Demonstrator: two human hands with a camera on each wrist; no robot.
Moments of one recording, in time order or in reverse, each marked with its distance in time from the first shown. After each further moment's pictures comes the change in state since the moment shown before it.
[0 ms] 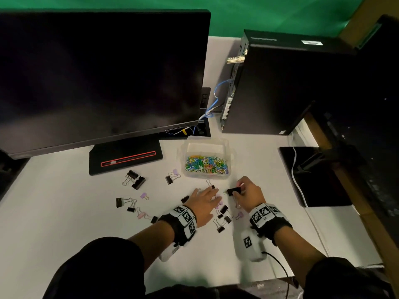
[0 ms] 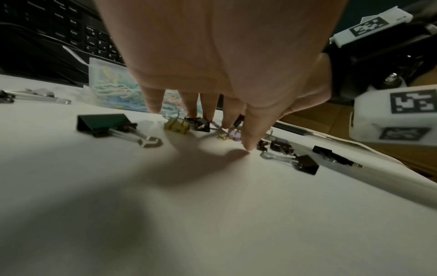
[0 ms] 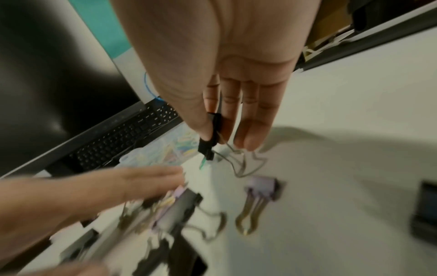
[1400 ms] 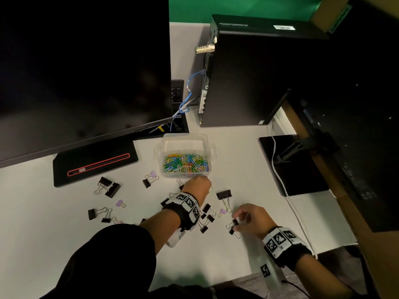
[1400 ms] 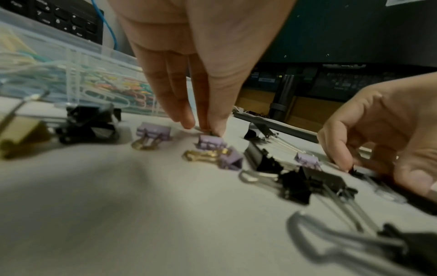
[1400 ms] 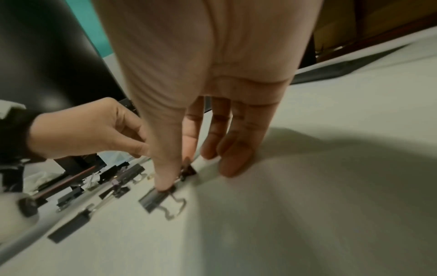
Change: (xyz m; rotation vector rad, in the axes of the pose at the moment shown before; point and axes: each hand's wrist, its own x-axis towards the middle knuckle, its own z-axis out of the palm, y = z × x) left_hand 0.071 0.019 -0.031 -0.019 0.101 -0.133; right_hand -0.052 0.064 -0.029 -0.018 -0.270 0.017
